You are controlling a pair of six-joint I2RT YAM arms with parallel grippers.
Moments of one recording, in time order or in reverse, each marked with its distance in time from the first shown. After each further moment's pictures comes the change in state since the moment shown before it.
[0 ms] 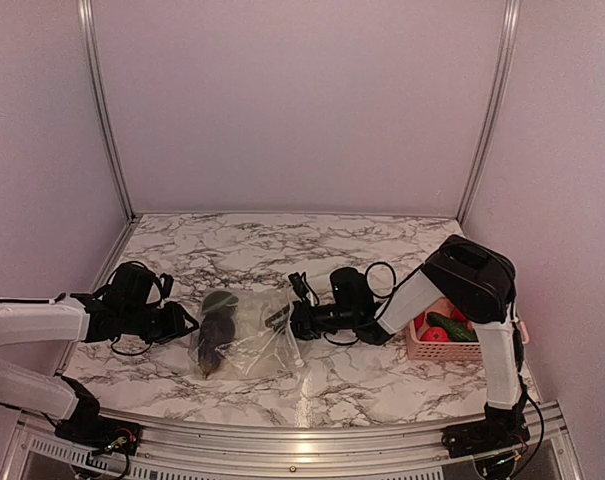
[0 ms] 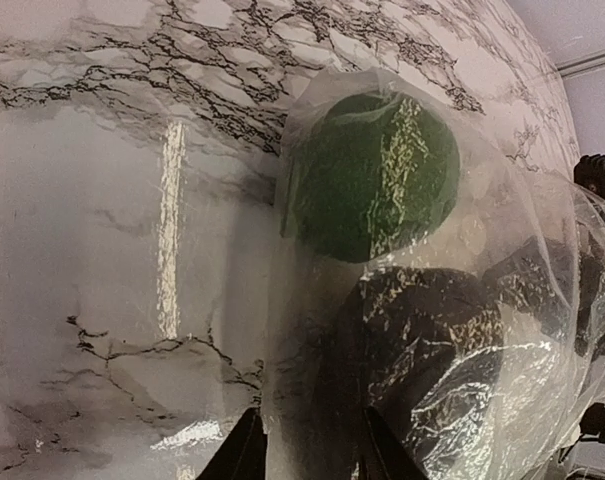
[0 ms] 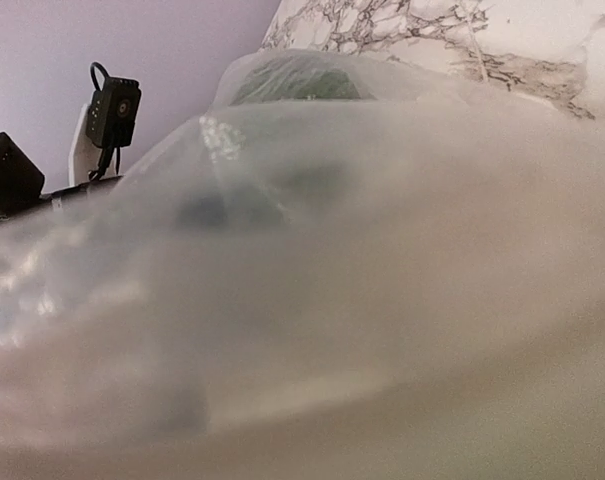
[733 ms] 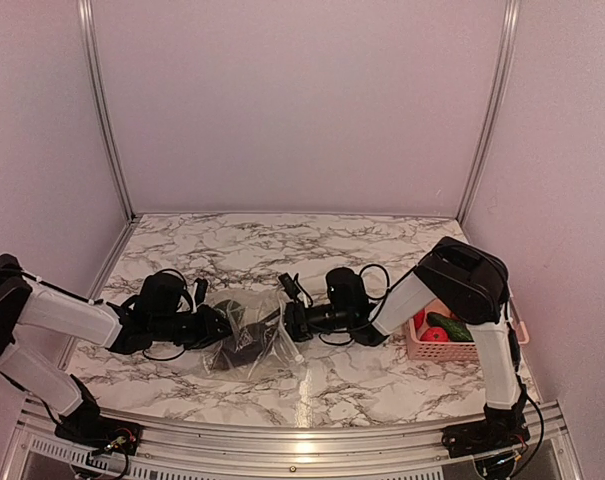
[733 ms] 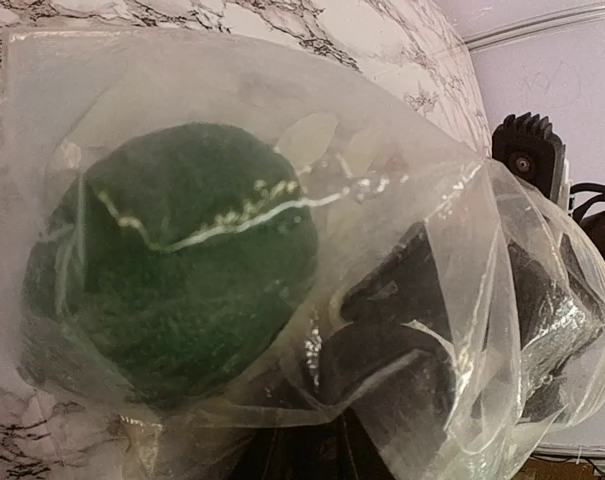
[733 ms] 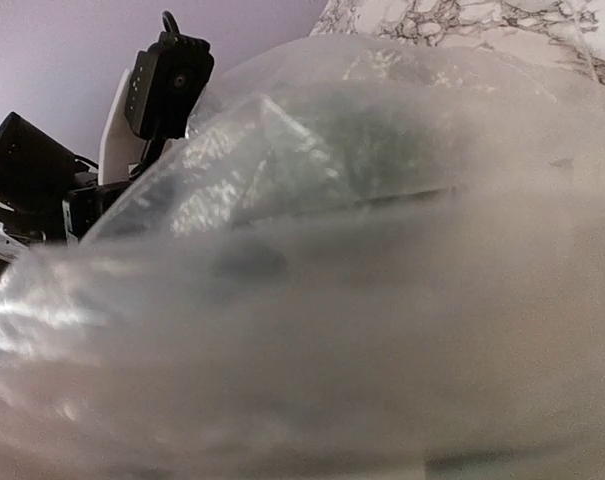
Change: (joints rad) left arm -0.185 0.254 -0.016 0.463 0.086 -0.212; right arm 0.013 0.043 0.035 0.080 -0.110 -0.001
